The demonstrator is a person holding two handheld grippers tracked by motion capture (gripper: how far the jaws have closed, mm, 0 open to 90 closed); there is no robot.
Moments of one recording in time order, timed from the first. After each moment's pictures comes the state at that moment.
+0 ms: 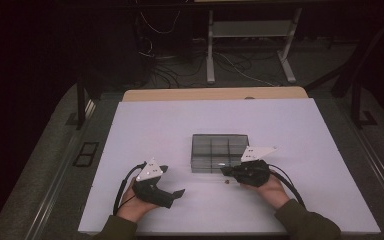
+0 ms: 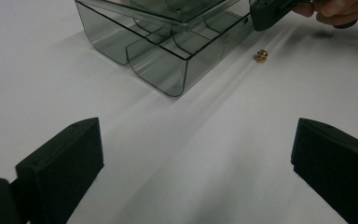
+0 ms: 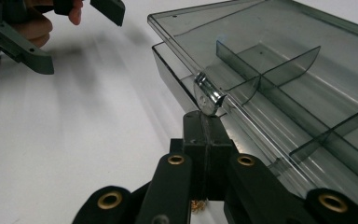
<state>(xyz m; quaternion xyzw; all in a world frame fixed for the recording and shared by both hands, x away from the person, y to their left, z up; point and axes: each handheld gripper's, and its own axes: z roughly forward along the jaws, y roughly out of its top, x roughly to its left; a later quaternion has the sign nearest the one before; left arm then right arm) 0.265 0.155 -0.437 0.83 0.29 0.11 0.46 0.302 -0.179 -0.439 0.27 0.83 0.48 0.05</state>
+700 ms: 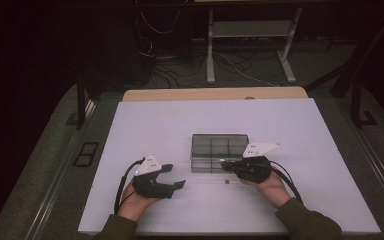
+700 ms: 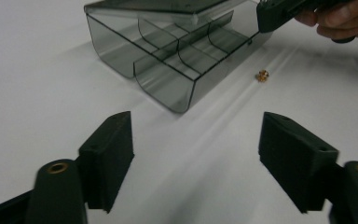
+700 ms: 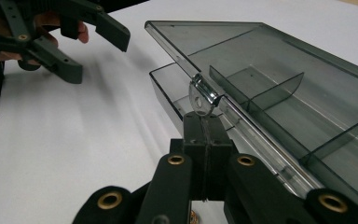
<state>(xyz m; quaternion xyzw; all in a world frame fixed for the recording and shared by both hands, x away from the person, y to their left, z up) 0.276 0.153 -0.430 0.82 0.30 0.10 0.48 0.305 -0.181 -0.426 0.27 0.82 0.50 0.06</state>
